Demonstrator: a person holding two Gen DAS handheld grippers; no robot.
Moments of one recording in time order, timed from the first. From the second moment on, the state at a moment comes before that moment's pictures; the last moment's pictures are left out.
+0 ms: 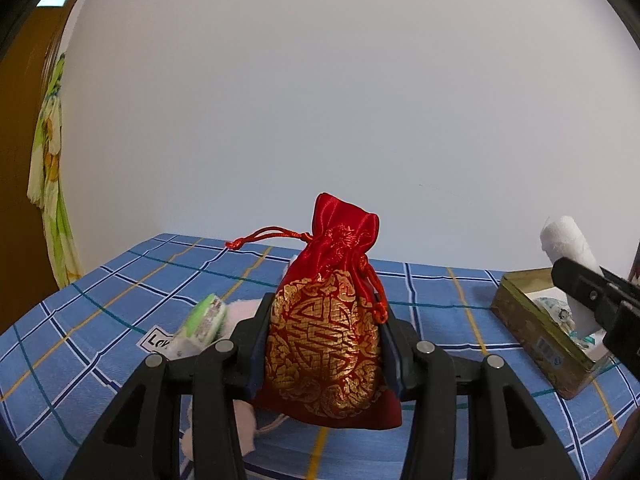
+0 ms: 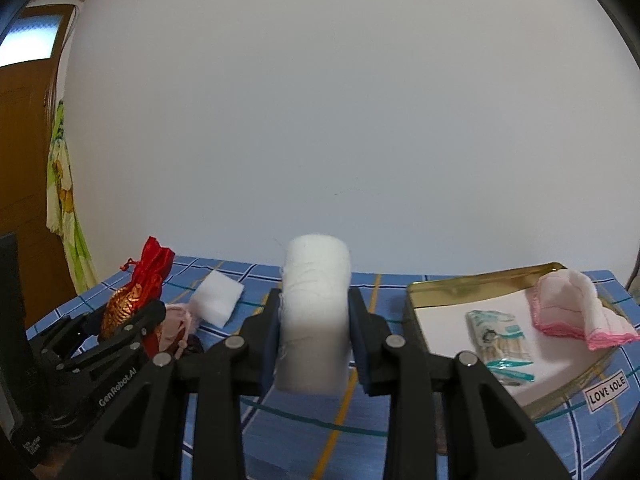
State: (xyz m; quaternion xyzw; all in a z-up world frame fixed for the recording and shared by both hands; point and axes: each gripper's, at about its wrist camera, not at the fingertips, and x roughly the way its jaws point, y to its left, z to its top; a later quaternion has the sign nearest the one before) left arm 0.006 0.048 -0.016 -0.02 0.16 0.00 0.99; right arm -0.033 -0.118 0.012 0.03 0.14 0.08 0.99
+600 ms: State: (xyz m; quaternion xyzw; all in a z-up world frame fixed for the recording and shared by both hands) left arm 0.000 0.003 -0.014 -0.02 0.17 -0.04 0.98; right arm -0.045 -0.156 0.016 0.04 0.13 0.05 0.99
